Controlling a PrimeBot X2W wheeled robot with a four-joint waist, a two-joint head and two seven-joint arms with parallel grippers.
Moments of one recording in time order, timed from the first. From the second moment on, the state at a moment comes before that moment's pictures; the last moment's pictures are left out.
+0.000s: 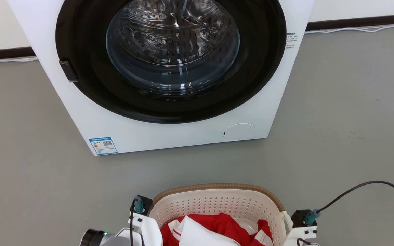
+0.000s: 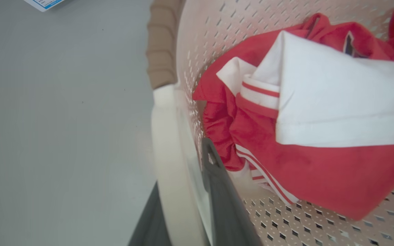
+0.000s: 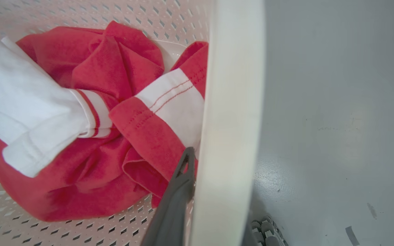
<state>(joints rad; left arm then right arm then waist) -0.57 0.08 -1.22 1.19 -1.00 -0.01 0.16 -0.47 -0.09 0.98 1.21 1.04 0.11 0.20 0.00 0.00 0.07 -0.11</state>
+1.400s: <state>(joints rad) -0.68 0.08 -1.25 1.23 -1.02 -0.01 0.12 -0.58 -0.09 1.09 1.21 1.15 0.11 0.10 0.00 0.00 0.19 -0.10</state>
